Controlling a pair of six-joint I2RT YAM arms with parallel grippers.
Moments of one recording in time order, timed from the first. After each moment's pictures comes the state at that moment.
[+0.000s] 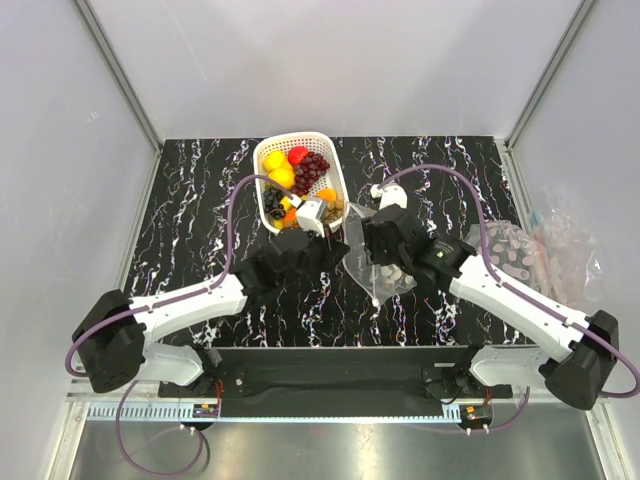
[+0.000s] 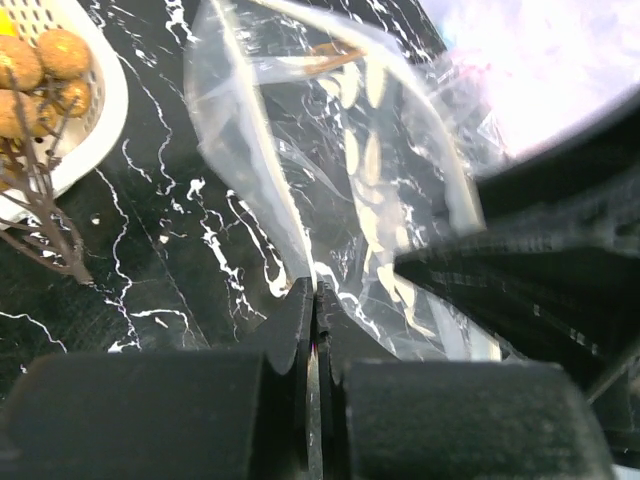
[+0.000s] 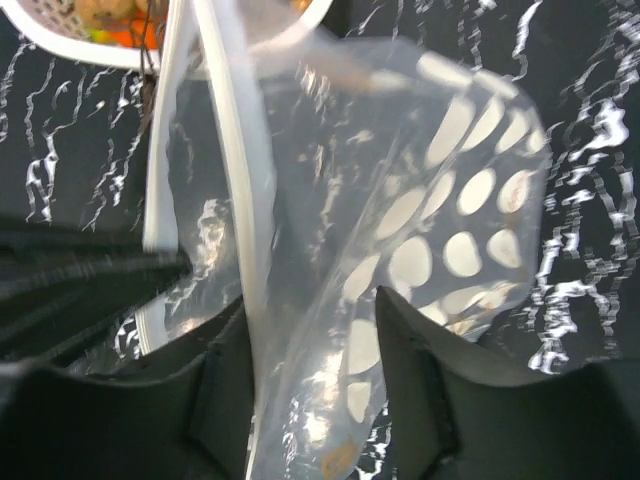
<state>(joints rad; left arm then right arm) -0.93 1.30 0.79 0.21 -0.13 -0.58 0.83 1.20 1.07 -0.59 0.37 0.41</state>
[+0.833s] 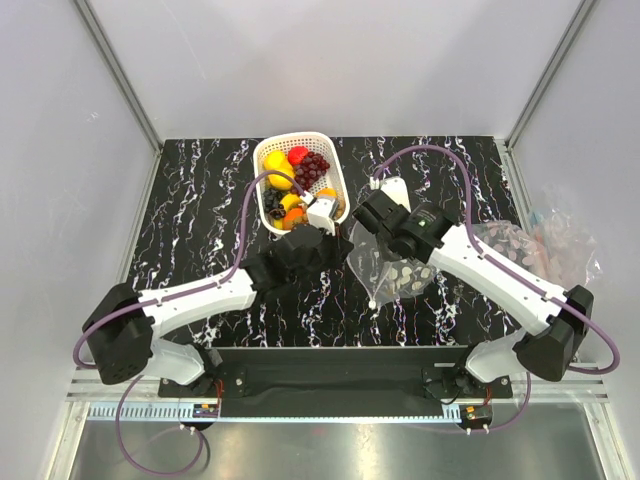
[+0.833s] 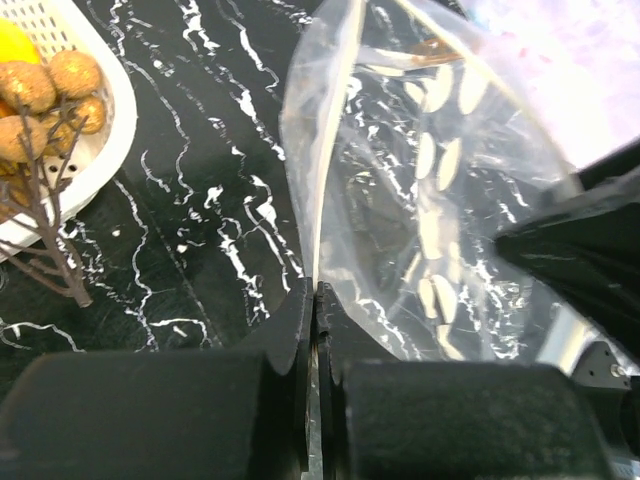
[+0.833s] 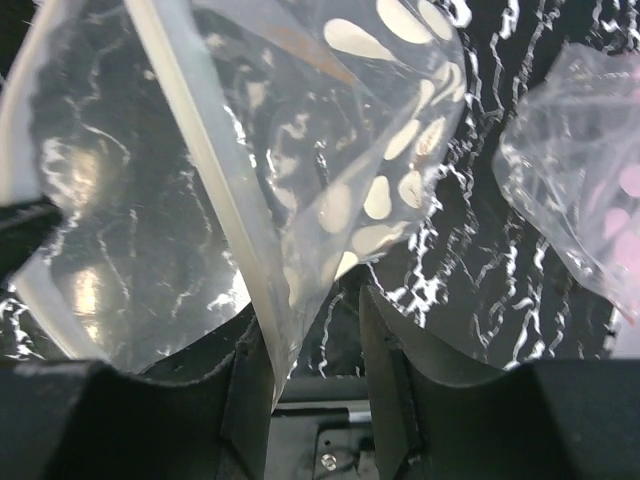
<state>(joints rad) -0.96 1.36 0.88 0.14 -0.20 -0.51 0.85 1.42 1.43 -1.14 0.55 0.53</state>
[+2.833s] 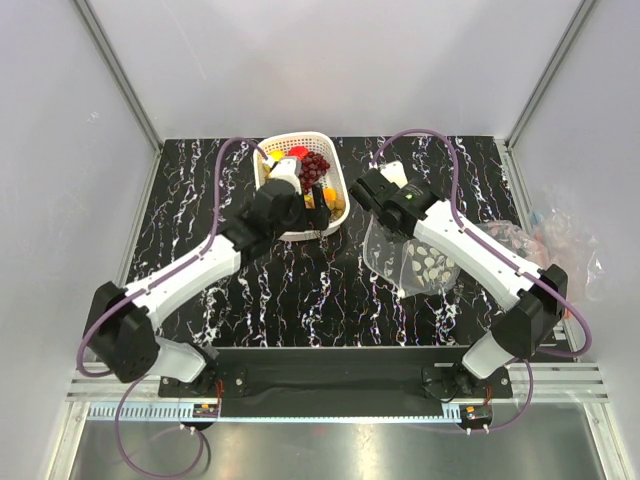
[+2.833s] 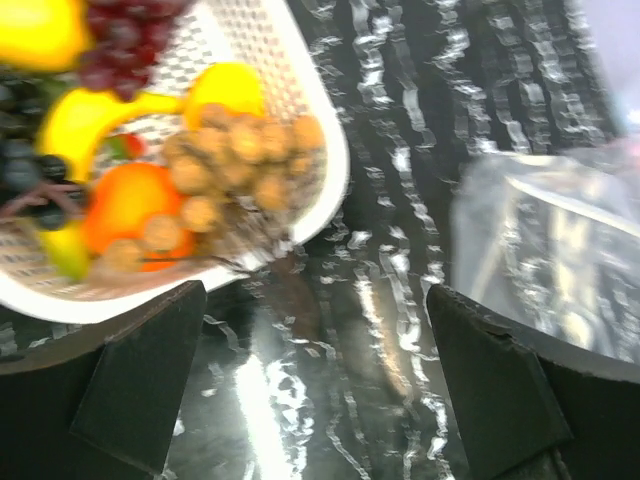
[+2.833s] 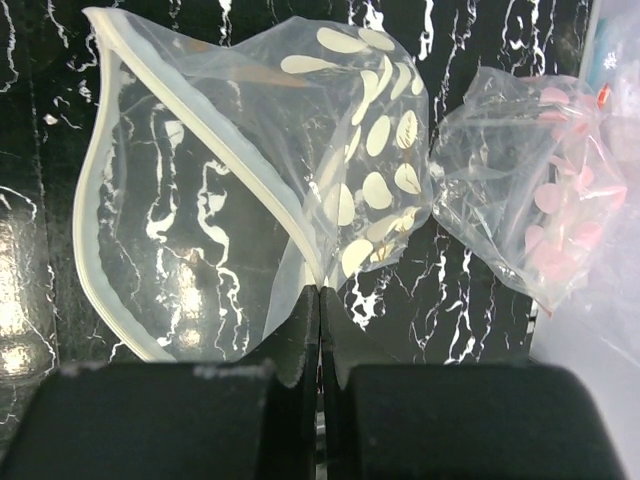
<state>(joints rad) -0.69 1.36 1.05 -0.15 -0.18 -0.51 0.74 1.58 1.58 -1.24 0.64 0.45</state>
